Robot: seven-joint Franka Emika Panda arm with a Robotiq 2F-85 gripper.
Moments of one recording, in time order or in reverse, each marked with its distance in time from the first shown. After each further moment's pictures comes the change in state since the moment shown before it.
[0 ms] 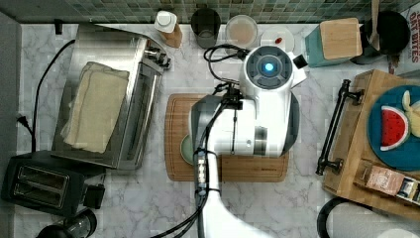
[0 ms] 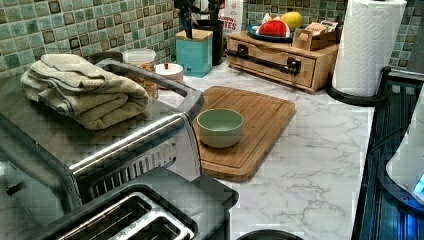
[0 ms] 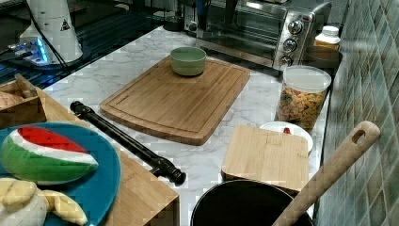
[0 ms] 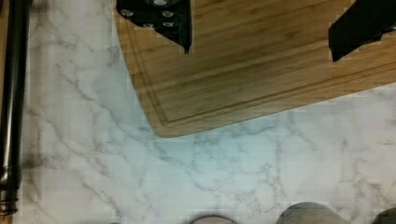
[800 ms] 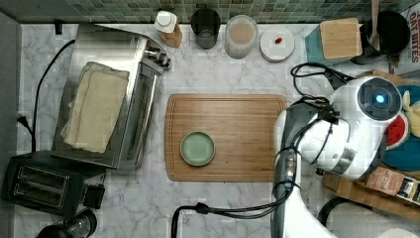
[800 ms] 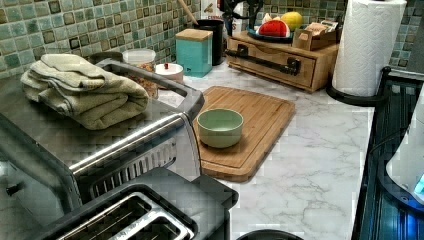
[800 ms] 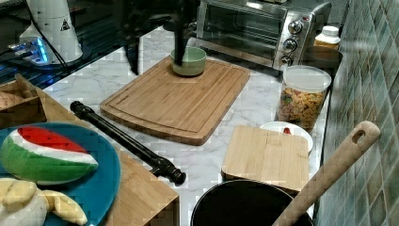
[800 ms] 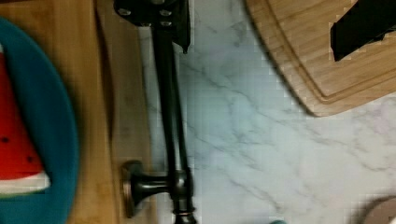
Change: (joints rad) arm -0.204 0.043 -0.116 -0.031 0.001 0.111 -0.163
